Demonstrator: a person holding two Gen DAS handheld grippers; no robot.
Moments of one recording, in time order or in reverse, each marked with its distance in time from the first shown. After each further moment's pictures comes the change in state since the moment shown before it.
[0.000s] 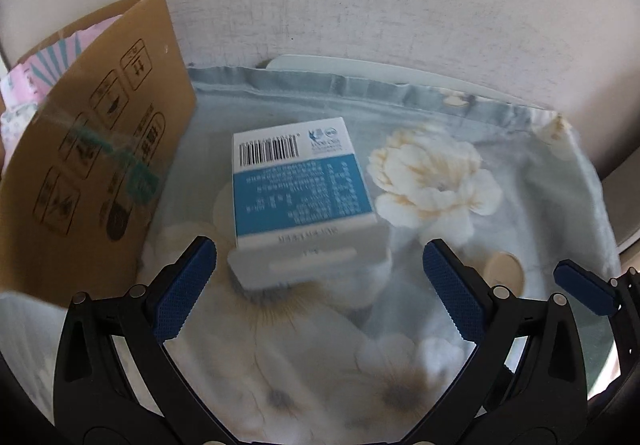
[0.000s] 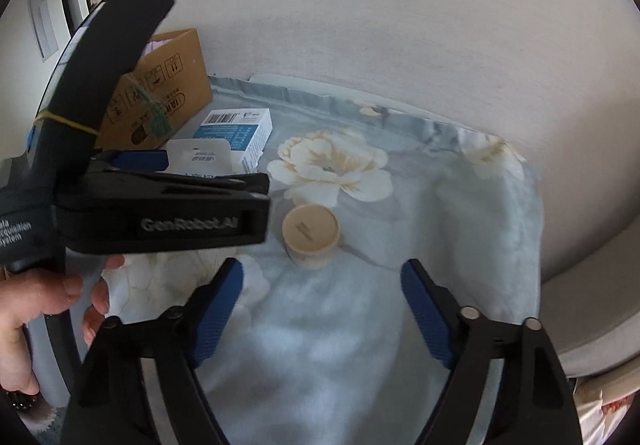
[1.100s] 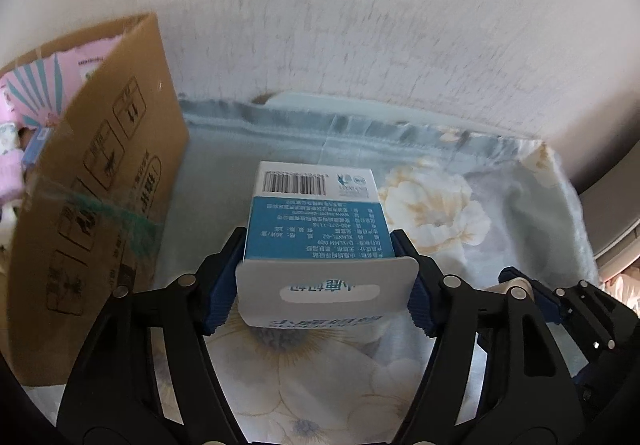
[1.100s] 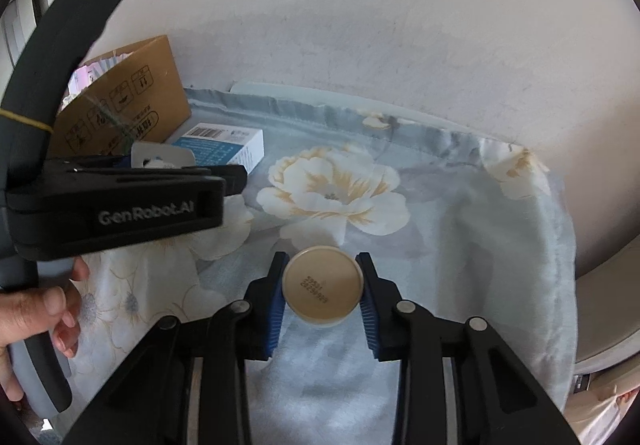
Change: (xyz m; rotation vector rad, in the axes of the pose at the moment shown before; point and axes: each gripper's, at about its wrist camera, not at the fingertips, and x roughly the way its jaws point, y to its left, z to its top) left arm -0.013 0.032 0.023 0.007 -0.025 -0.124; right arm 0.012 0.003 0.013 0.072 -0.017 -0.051
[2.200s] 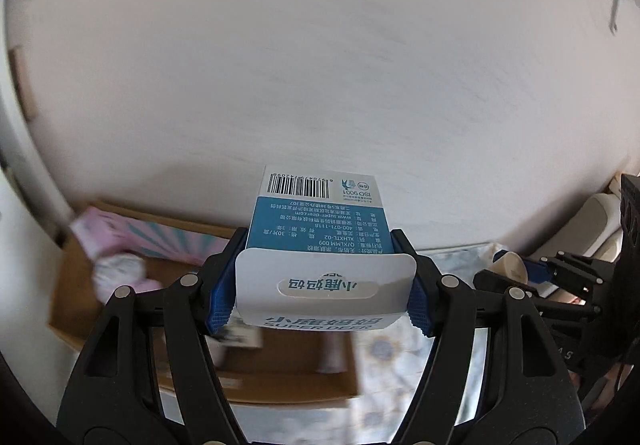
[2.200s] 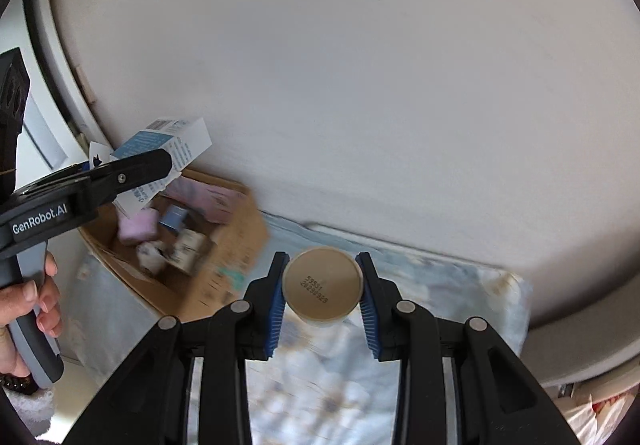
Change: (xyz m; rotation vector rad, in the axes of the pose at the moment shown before) left arm -0.192 0.135 0.096 0.016 -0.221 -0.075; right arm -0.097 0.084 0.149 0.026 -0.034 0.068
